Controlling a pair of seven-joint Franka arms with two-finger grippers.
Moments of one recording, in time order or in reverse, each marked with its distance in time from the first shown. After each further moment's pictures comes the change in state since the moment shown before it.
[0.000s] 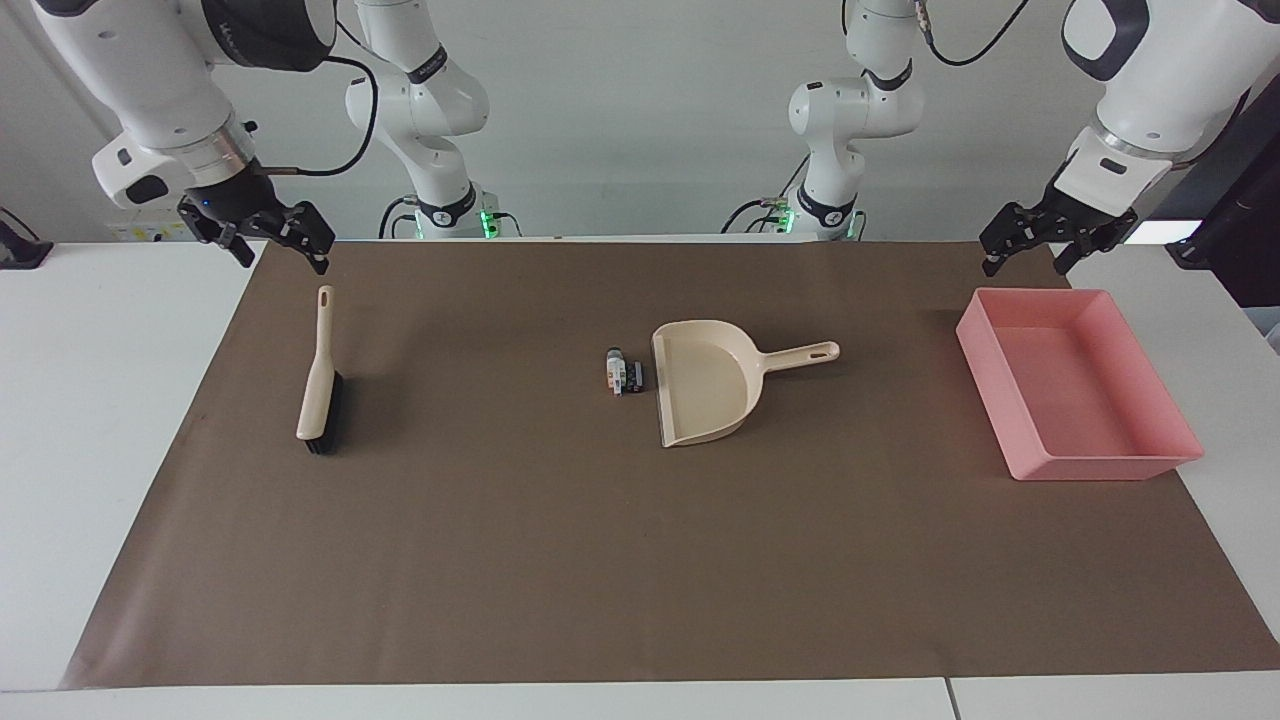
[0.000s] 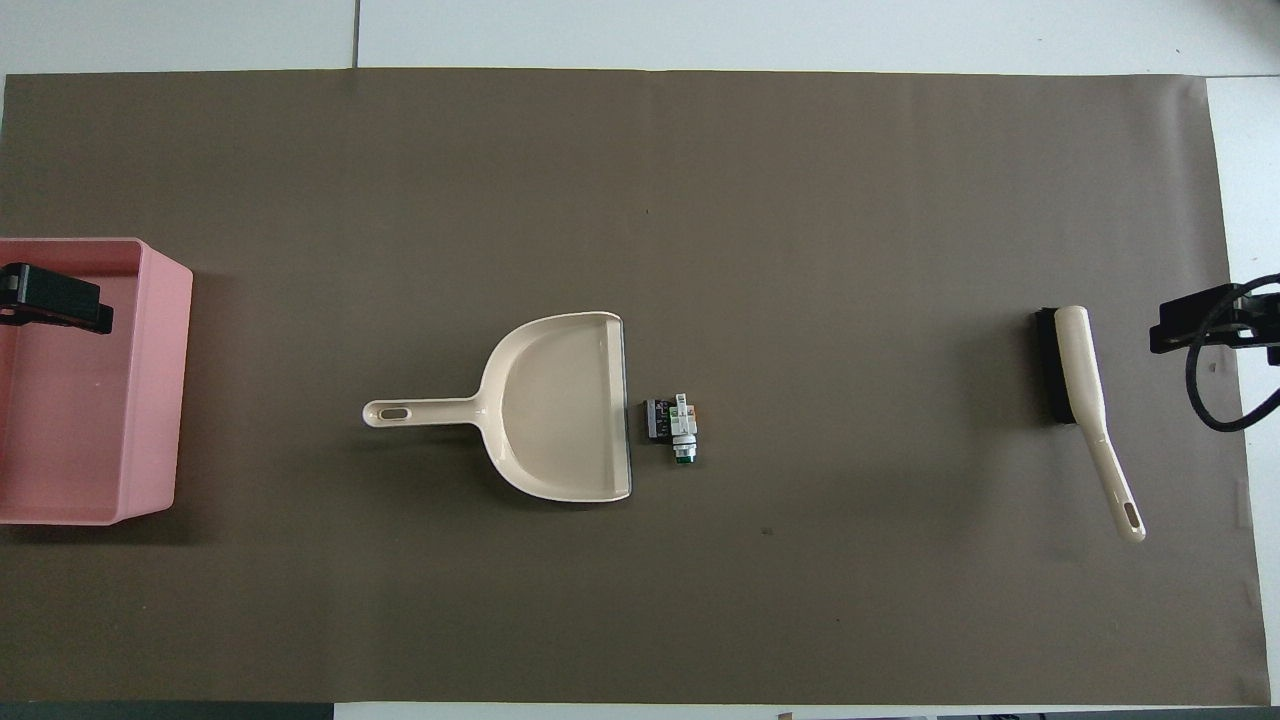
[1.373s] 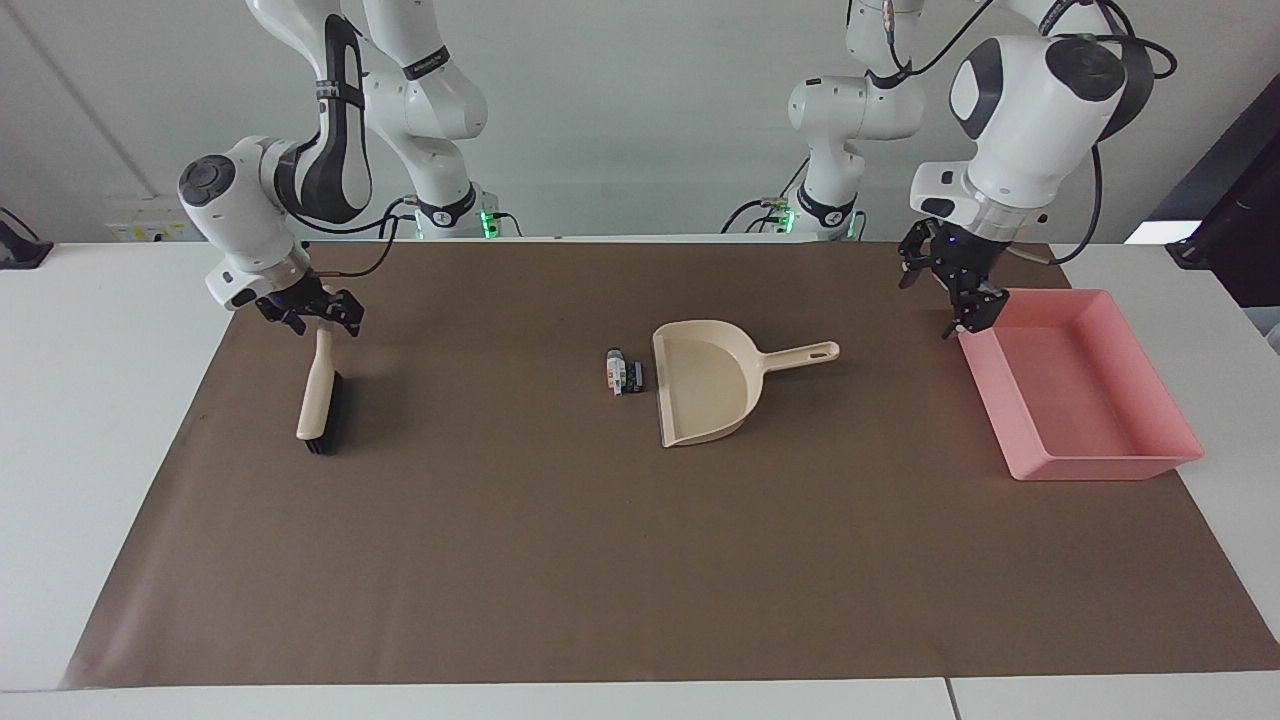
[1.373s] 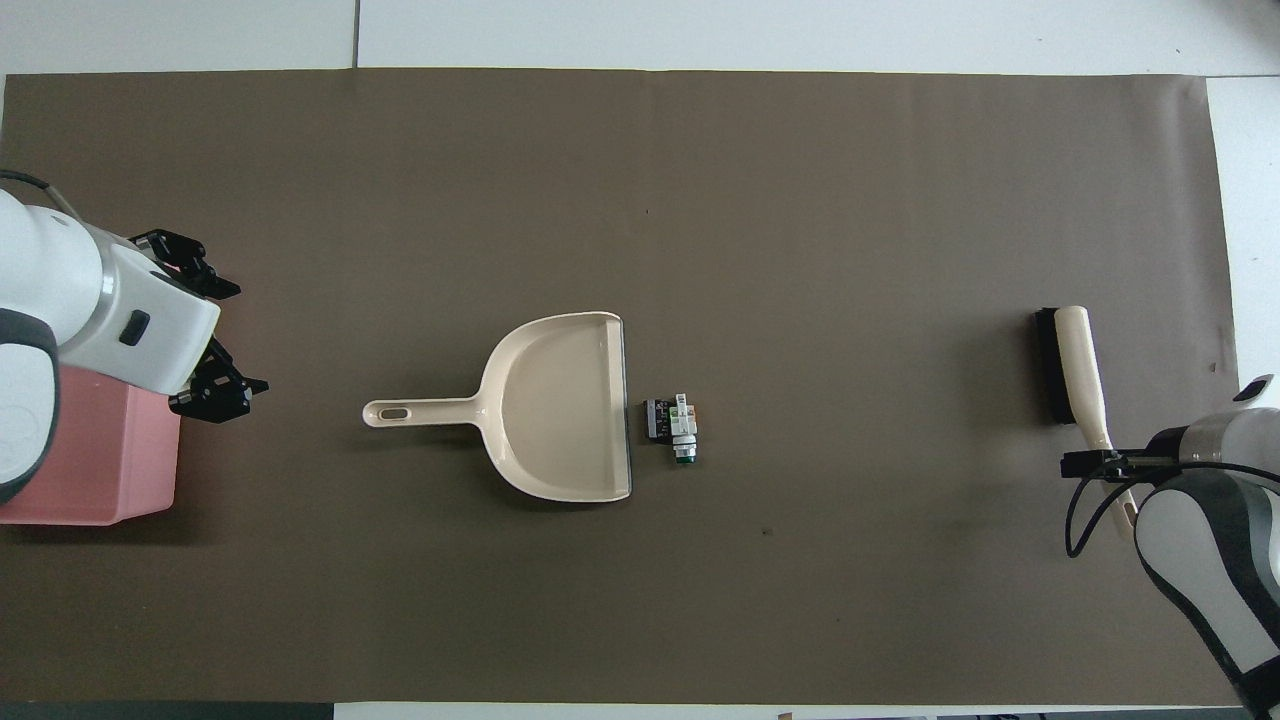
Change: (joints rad) left arm -0.172 -0.061 -0.028 -0.320 -0.021 0.294 1.079; right arm -0.179 -0.075 -0.003 -0.724 0.000 0.627 -0.221
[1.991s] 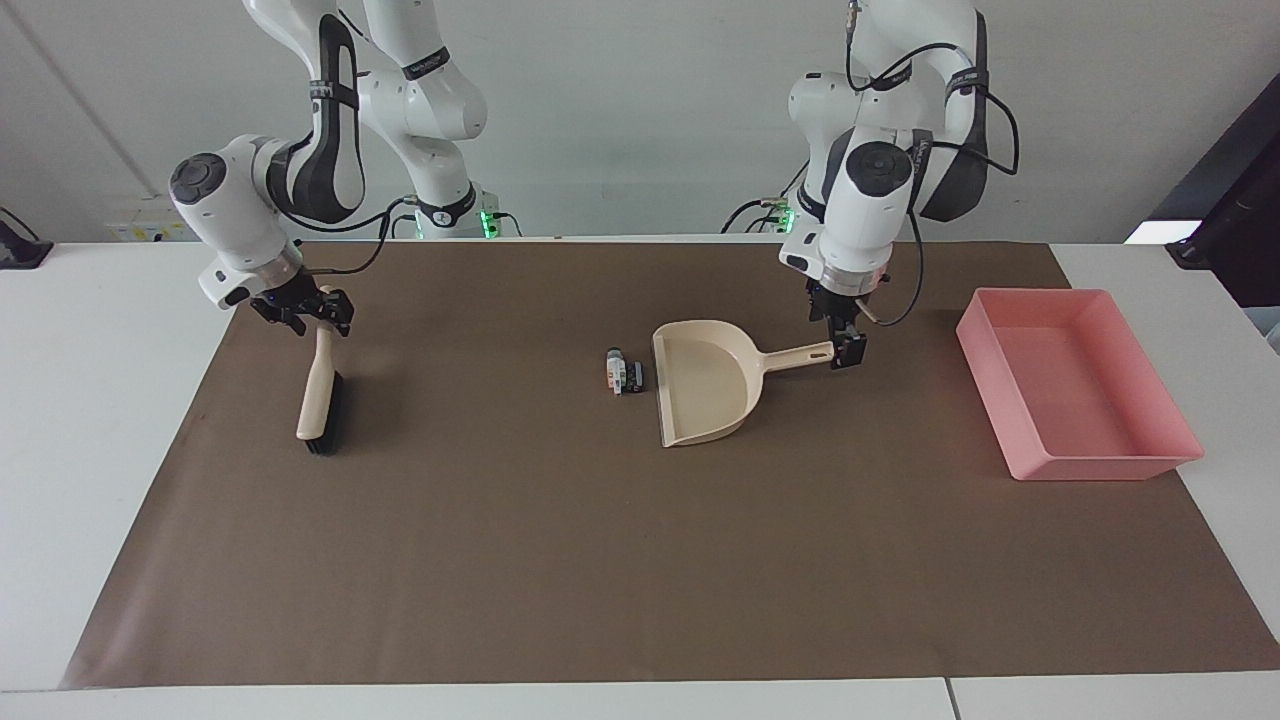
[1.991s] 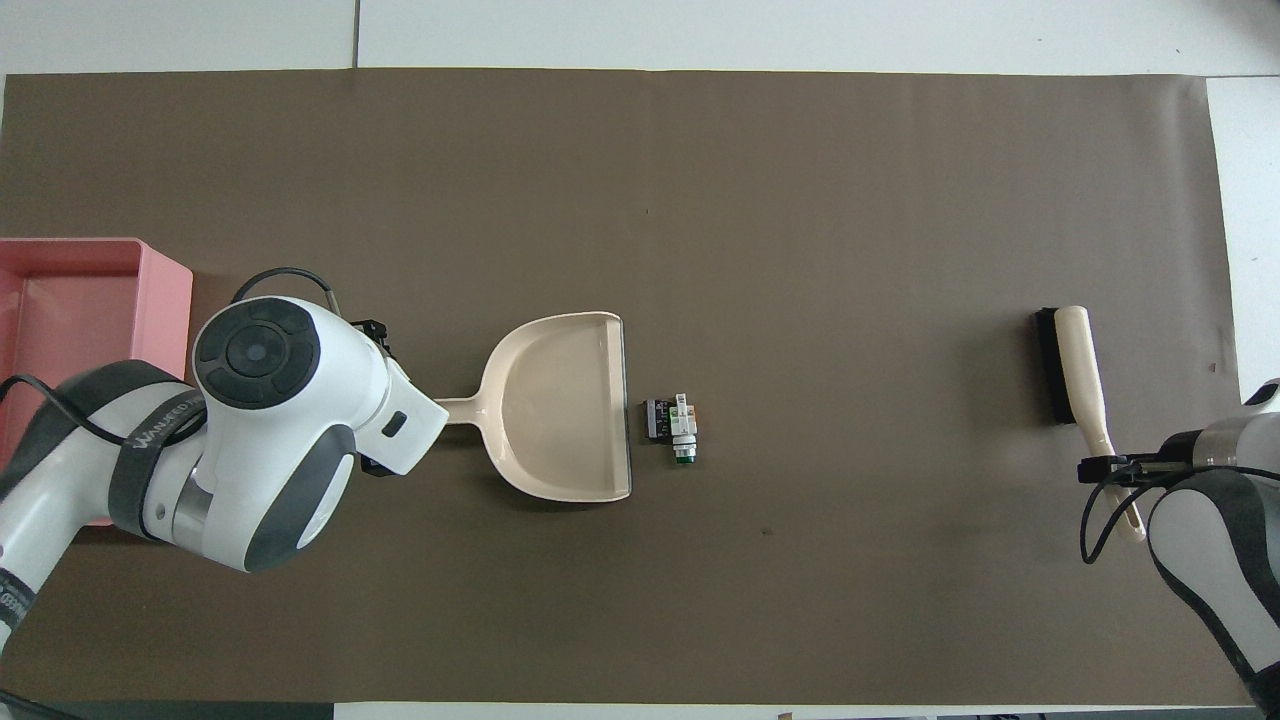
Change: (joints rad) left arm -0.226 0.049 -0.002 -0.284 0.148 0.268 -0.151; right arm -0.030 0.000 0.000 -0.001 0.000 0.000 -0.054
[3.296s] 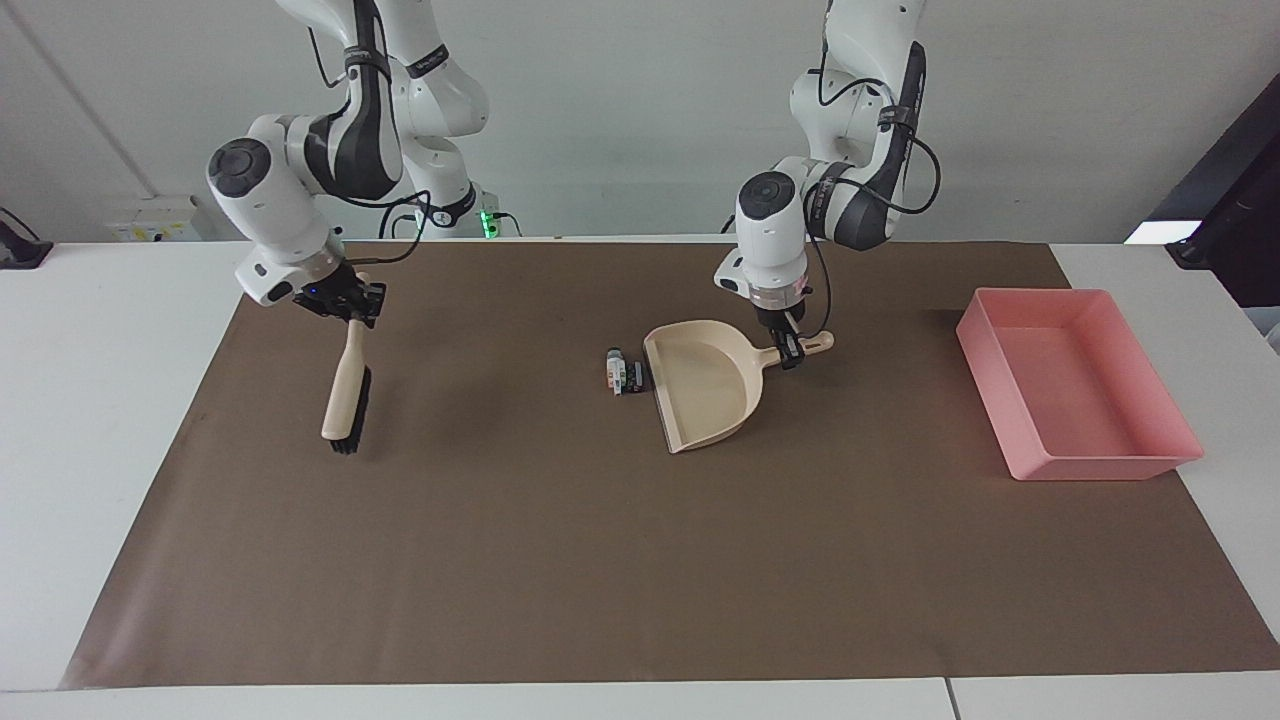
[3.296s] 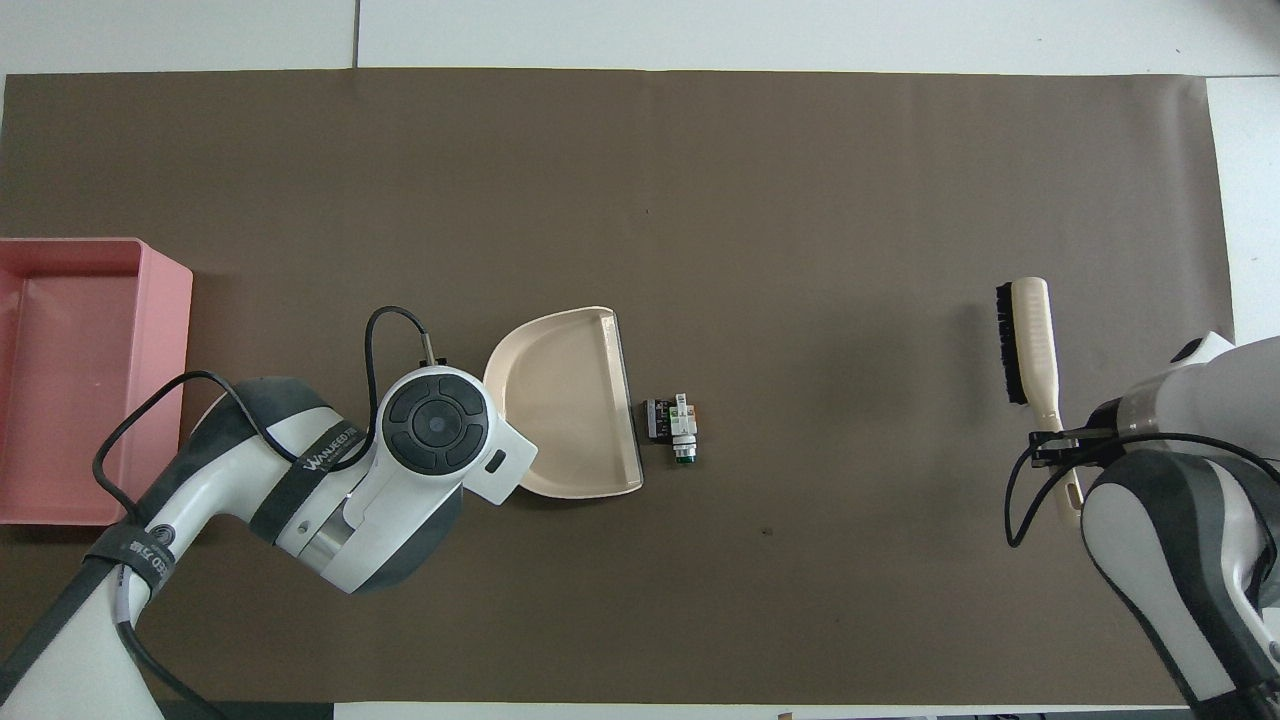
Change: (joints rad) left arm -0.131 0.068 -0.001 -0.041 0.177 0.061 -0.257; right arm 0.287 -0.034 0.036 0.141 0.000 -0.250 0.290
